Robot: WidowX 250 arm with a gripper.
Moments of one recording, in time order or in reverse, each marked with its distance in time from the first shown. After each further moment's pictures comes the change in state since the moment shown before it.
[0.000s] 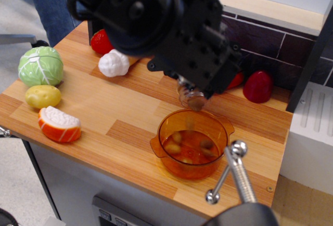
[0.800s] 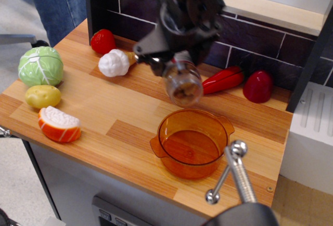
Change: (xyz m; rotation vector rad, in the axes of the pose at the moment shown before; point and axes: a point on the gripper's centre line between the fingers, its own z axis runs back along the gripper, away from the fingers) arm 0.007 0.017 -0.006 0.194 0.349 0.094
